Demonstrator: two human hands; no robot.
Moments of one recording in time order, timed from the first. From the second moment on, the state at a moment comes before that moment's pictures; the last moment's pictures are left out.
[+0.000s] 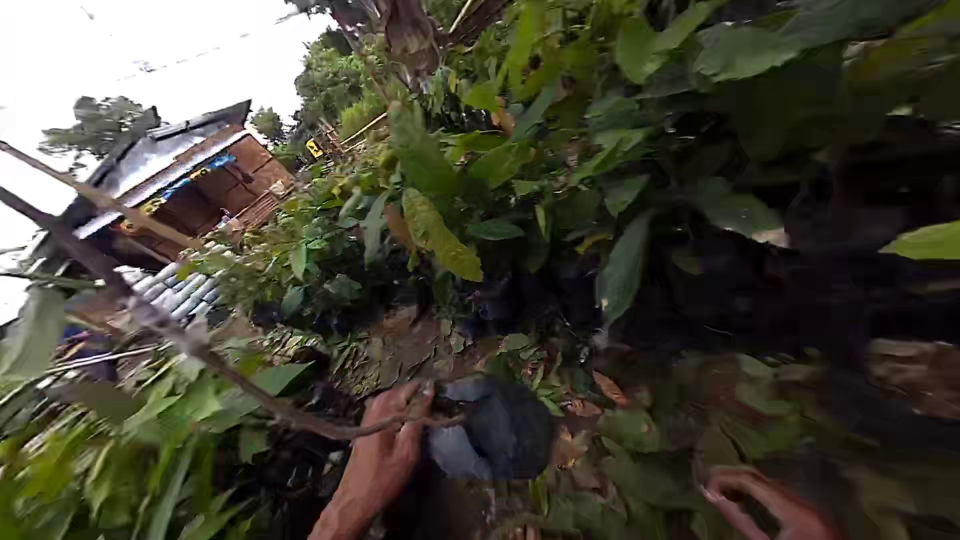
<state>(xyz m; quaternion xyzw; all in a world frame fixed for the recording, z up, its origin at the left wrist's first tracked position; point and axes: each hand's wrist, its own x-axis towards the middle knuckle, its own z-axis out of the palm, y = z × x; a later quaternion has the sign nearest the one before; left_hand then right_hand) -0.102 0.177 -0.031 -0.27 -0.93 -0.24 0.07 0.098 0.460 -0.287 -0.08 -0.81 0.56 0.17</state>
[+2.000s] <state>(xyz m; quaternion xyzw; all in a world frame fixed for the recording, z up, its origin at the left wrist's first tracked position) -0.125 0.535 -0.324 -0.60 -0.68 -0.31 -0.28 0.190 0.445 -0.320 -0.37 -0.77 0.51 0.14</state>
